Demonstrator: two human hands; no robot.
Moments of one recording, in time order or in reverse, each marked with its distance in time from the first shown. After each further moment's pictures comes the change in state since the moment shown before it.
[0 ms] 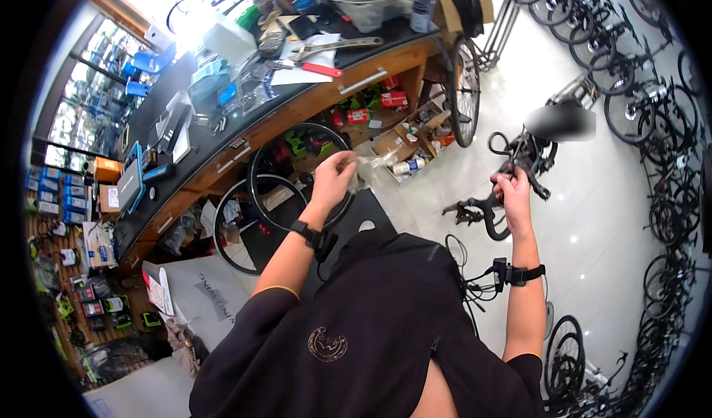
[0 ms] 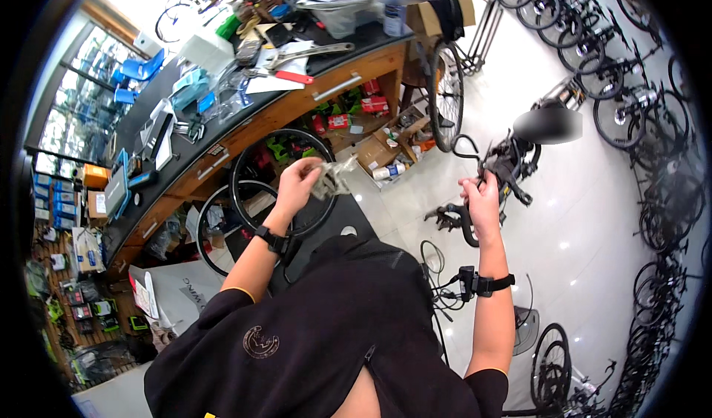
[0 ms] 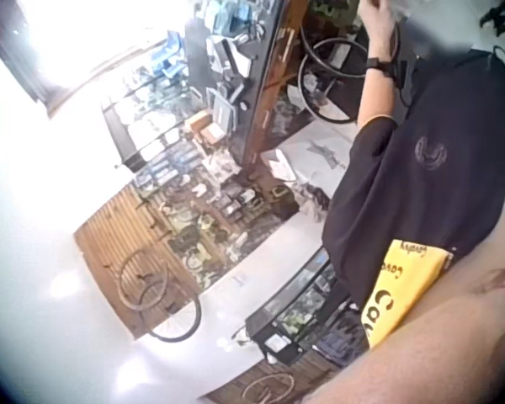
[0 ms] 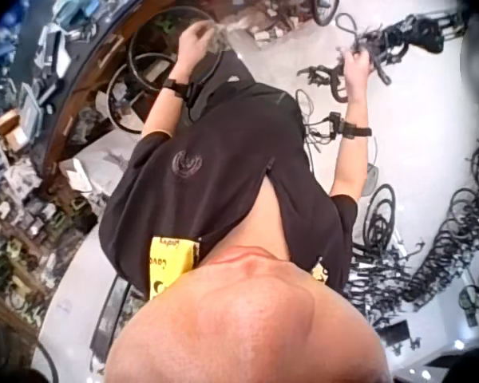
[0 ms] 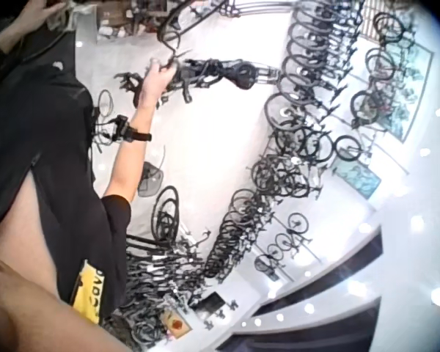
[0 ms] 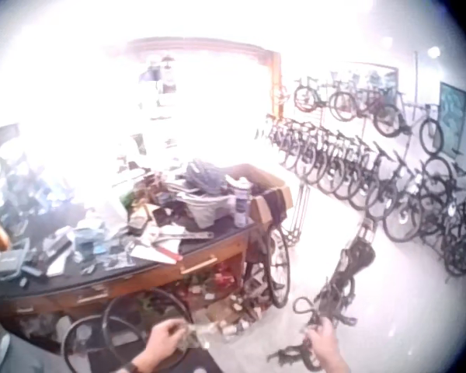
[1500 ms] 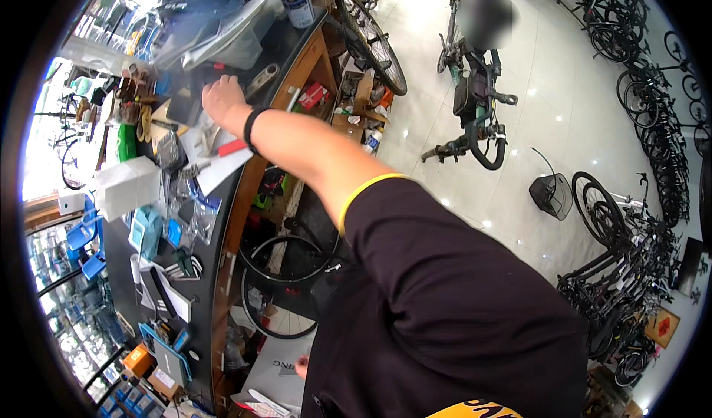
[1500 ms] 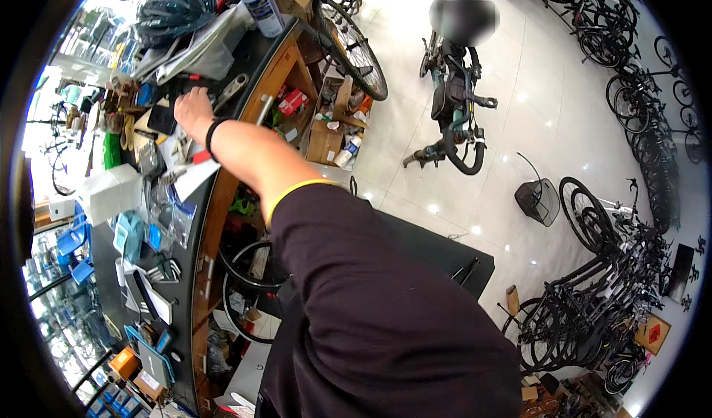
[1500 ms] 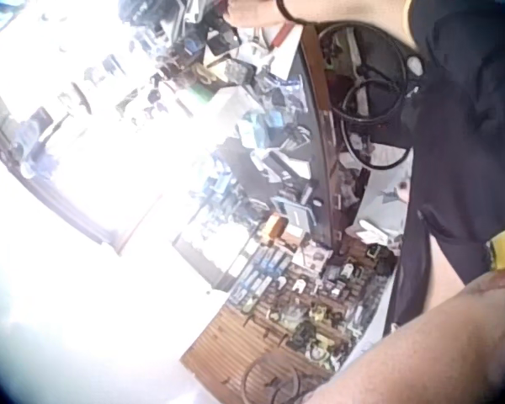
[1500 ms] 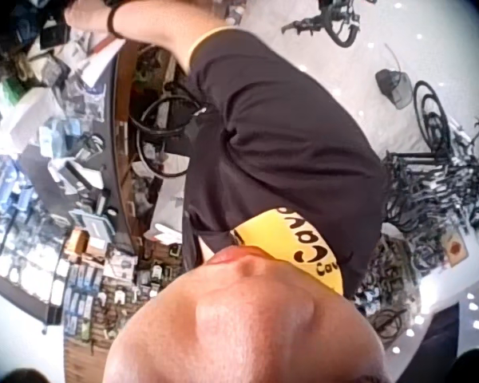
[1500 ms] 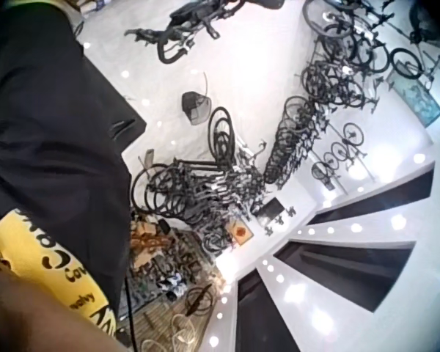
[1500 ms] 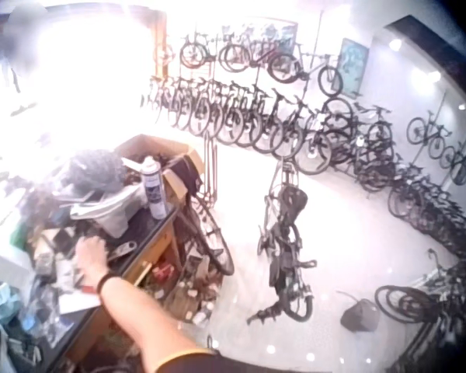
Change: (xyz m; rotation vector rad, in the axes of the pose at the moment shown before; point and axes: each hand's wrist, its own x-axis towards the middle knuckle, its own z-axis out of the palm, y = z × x) left_hand -0.234 -0.244 -0.346 0.506 0.299 -0.964; right_hand 0.332 -0.073 0.507 -1.182 0.338 -0.737
